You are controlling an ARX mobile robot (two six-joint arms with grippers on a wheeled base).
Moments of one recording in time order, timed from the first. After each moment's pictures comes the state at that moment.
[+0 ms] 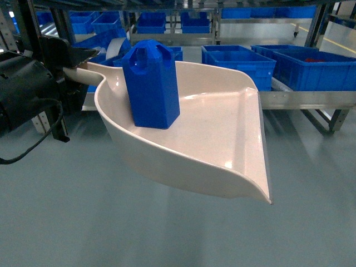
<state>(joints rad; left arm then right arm) -0.17 1.84 0.65 1.28 0.09 -1.43 0.09 0.63 0.19 0.38 0.22 -0.18</state>
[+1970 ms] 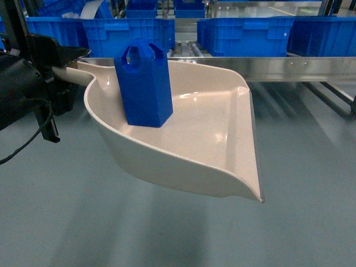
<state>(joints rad) -0.17 1.84 0.64 1.28 0.09 -1.43 0.09 0.63 0.19 0.37 0.22 -0.18</state>
